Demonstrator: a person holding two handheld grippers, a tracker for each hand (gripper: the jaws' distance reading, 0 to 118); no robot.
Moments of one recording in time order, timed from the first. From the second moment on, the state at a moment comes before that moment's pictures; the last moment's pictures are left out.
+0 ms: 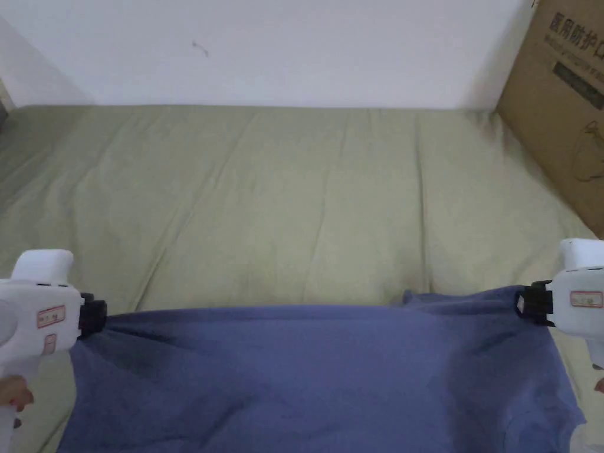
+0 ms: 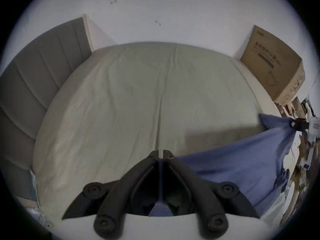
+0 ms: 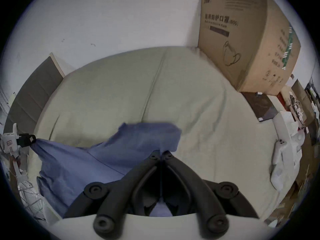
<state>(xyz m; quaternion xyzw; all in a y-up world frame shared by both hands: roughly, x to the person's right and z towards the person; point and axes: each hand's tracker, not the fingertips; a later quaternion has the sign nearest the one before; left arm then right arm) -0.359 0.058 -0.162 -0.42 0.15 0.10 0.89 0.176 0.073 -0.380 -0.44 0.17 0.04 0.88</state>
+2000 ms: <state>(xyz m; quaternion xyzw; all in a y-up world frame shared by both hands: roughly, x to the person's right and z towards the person) -0.375 -0.090 0.071 -0.24 0.09 0.65 0.71 0.077 -0.017 -0.148 -0.50 0.25 0.16 0.81</state>
